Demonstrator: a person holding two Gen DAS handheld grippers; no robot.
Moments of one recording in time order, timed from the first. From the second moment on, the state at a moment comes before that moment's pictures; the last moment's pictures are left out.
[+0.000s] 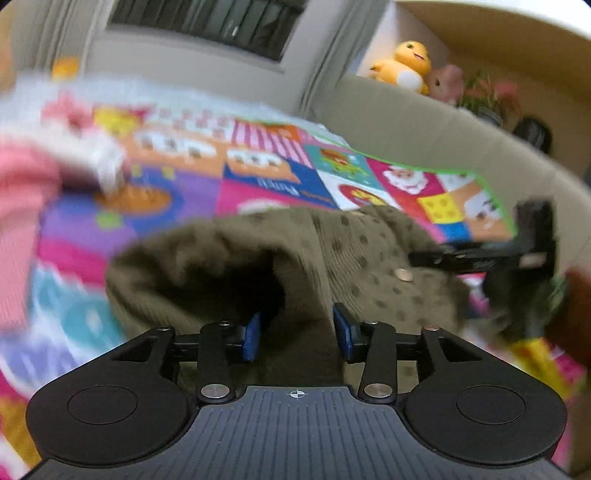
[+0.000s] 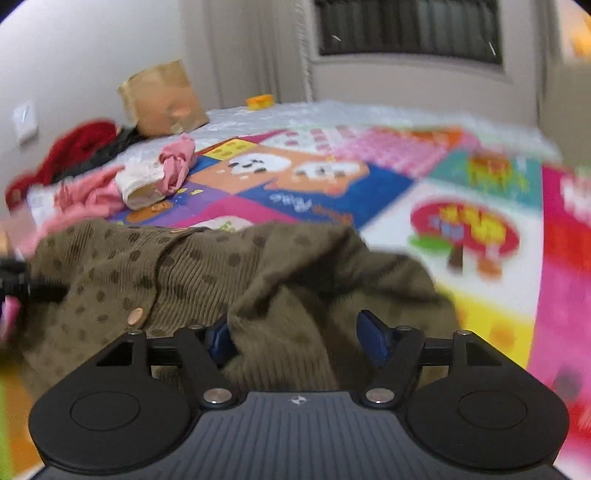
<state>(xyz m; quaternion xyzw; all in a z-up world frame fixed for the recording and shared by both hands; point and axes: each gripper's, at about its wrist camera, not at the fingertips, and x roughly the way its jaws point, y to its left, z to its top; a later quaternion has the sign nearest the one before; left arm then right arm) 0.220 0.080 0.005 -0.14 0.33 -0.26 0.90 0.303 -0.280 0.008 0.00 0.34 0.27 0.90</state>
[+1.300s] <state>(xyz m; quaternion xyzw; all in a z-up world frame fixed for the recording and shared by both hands) 0.233 0.035 0.036 -0.14 0.29 -0.24 0.92 0.226 -0.233 0.015 -0.11 0.31 0.33 0.89</state>
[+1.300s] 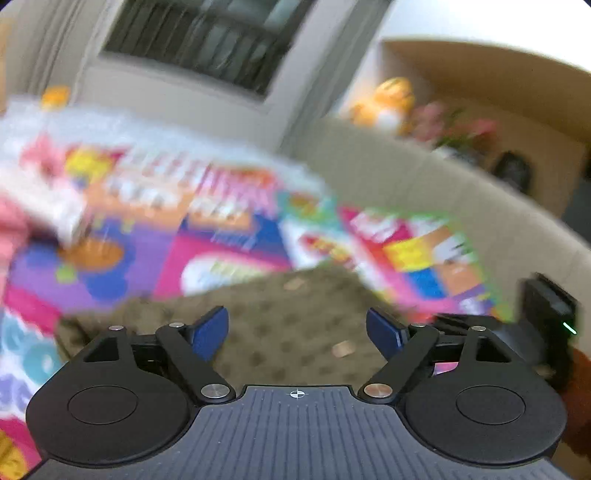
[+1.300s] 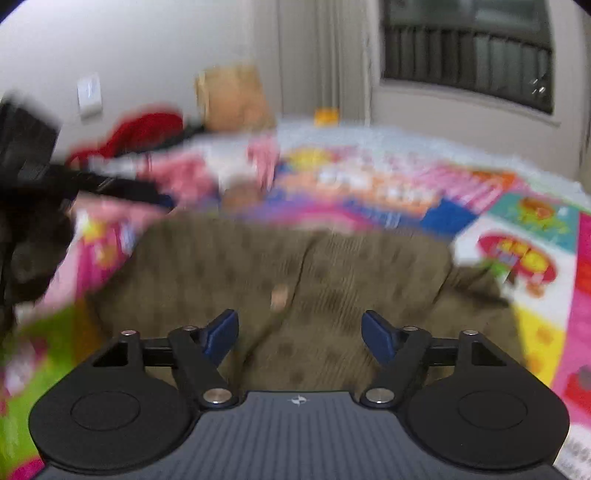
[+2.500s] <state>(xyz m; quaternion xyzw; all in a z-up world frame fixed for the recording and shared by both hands) 0.173 0.036 -0.023 -0.17 0.29 -0.13 0.93 0.231 -0.243 -0.016 -0.07 0.32 0.27 0.91</state>
